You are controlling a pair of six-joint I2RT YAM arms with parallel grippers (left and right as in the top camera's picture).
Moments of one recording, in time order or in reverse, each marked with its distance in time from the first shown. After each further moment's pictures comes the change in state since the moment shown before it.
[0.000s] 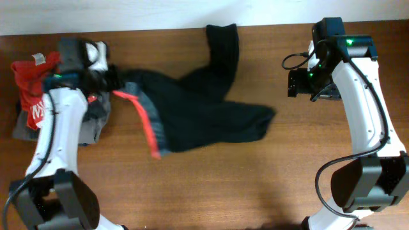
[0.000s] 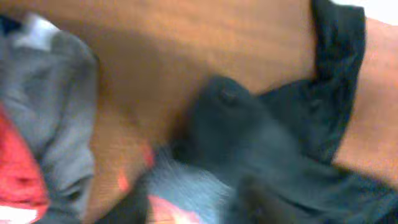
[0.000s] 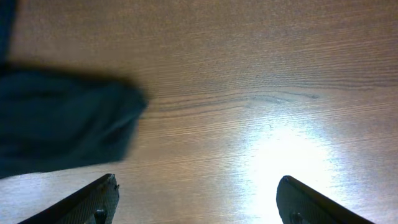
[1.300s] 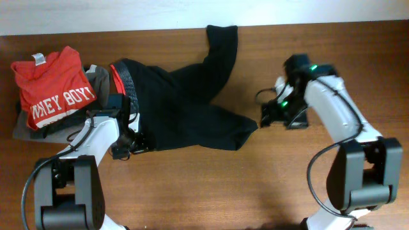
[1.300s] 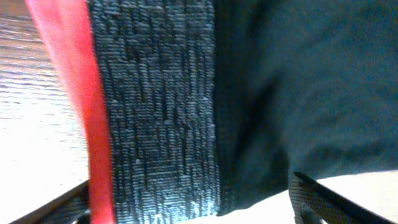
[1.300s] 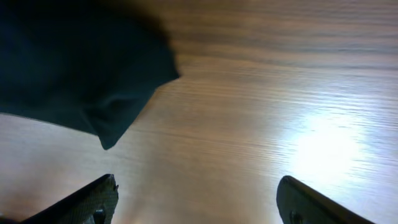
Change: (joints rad) left arm -0.127 0.019 -0.547 -0.019 -0.131 -0.019; right arm 0.115 0.000 -0.451 0.238 -0.262 -0.038
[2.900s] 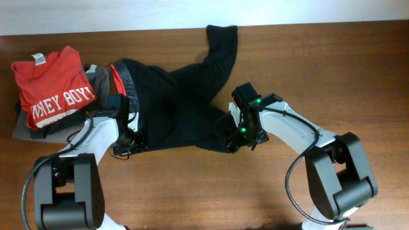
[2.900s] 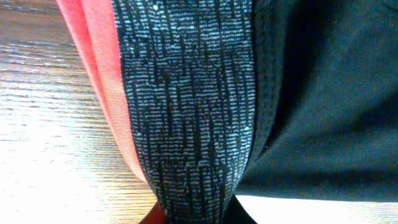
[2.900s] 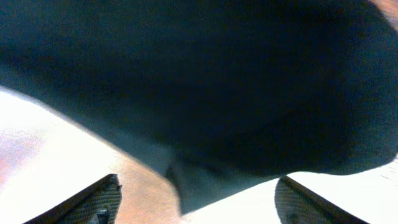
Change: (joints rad) left arm 0.008 0.009 -0.010 0.042 0.005 0.009; right arm 0.304 0.023 -0.191 0.295 0.018 0.009
